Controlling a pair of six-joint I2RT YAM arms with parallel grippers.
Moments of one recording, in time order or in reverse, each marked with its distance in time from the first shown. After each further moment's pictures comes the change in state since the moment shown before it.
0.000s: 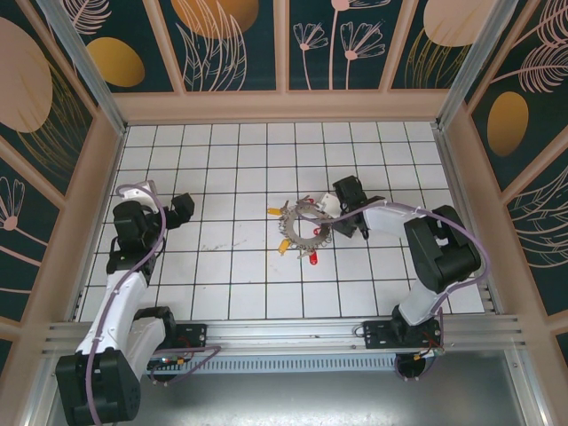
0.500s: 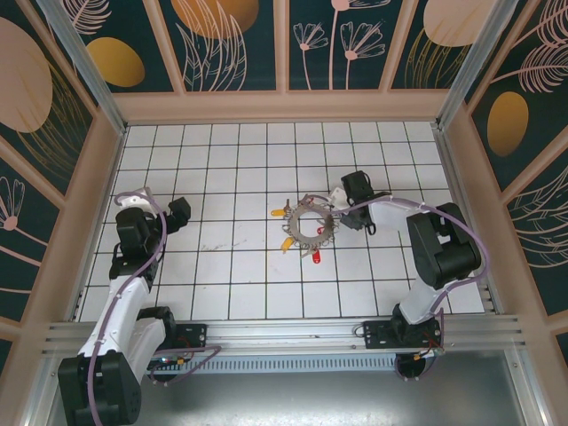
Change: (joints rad) left arm 0.000 -0.021 -0.053 0.022 -0.103 -0.034; right arm -0.074 0.018 0.028 -0.019 0.065 -0.003
